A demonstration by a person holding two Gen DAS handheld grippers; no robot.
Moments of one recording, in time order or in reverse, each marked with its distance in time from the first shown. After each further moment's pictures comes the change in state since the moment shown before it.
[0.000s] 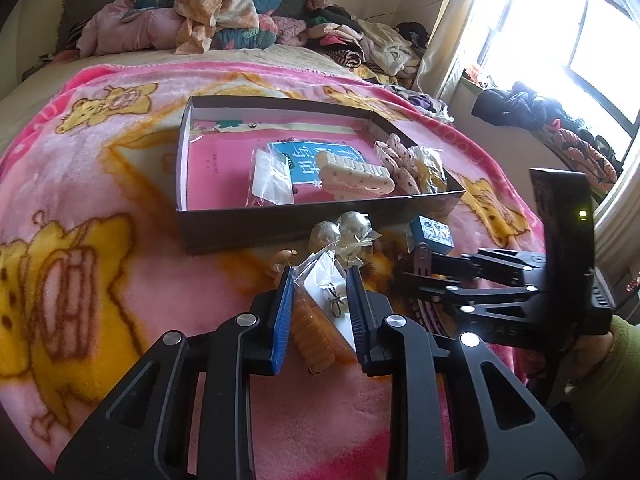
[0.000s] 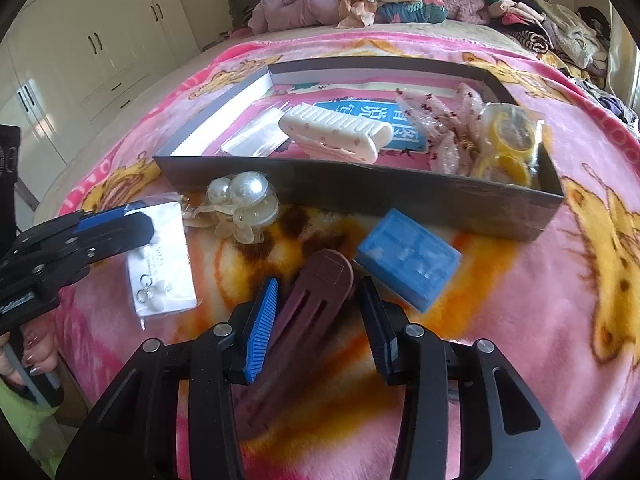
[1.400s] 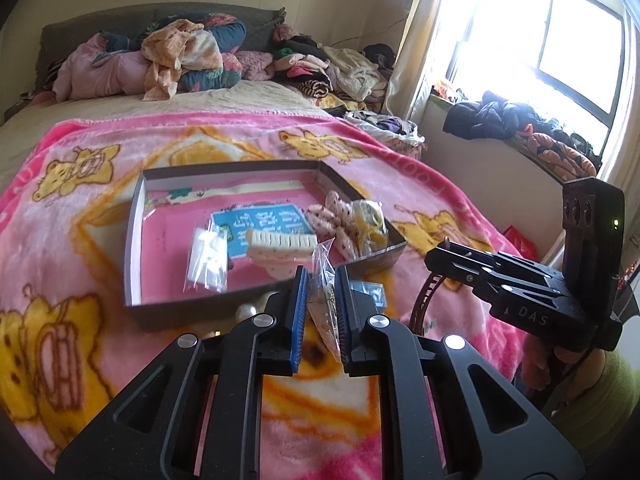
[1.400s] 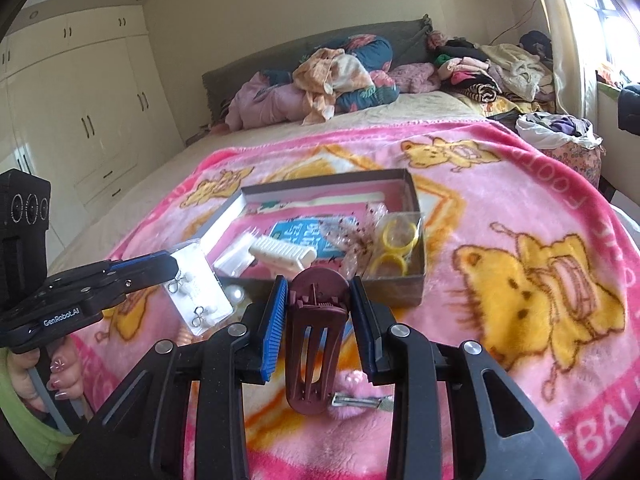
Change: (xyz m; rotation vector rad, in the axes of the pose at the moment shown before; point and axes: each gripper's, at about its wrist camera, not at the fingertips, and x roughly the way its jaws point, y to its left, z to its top) left arm -0.014 -0.056 0.045 0.083 -0.108 -0.058; right arm -0.109 -0.039 0.001 0.110 -0.351 -0.052
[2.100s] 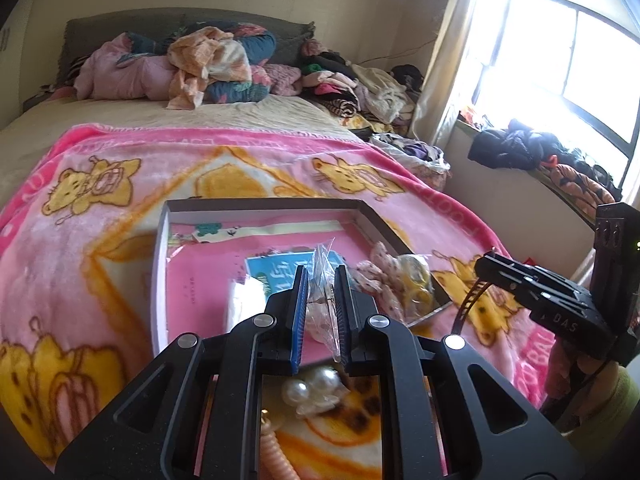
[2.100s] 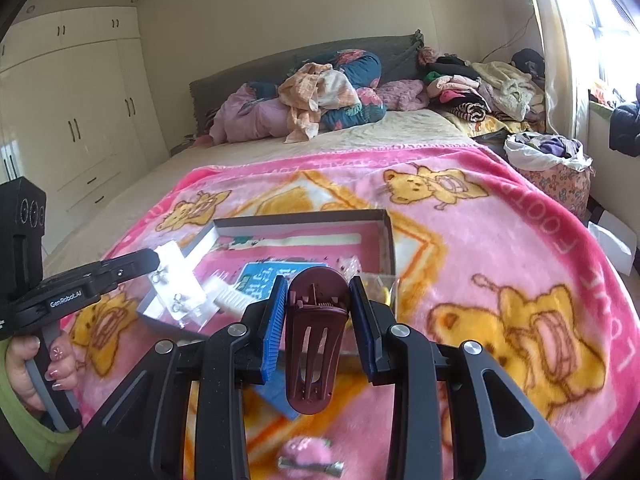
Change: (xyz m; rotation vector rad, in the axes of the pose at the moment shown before) left arm 0.023 0.040 0.037 -0.074 -0.058 0.067; right arm 0.021 -0.016 0.047 -0.027 -0.037 -0.067
